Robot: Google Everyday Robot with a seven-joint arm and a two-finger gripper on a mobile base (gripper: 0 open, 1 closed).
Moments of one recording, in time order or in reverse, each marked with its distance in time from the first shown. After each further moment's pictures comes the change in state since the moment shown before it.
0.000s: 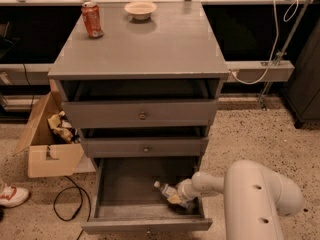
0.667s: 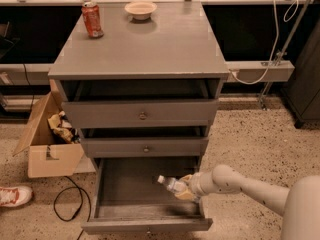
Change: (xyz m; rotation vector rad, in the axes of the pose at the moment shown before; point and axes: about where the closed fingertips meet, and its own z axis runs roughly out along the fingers) arm -0.040 0.021 -0.138 -0.024 -0.164 -0.197
